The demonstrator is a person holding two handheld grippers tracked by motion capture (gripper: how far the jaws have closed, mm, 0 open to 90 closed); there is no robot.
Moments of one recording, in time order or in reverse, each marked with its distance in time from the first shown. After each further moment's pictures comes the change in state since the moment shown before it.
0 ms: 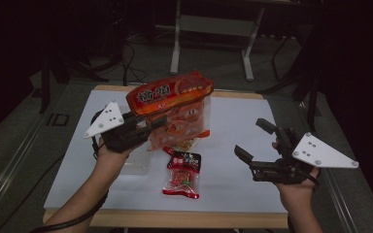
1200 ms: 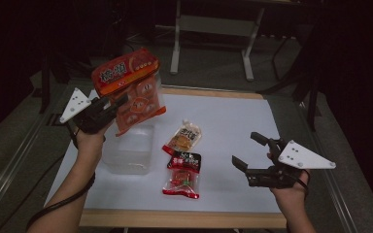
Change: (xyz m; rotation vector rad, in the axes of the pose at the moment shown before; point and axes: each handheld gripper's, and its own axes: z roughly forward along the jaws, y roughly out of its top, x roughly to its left) left arm 0.091 -0.051 -0.035 -0.051 0.329 -0.087; right arm -0.009 -0.049 0.004 0.136 0.000 0.040
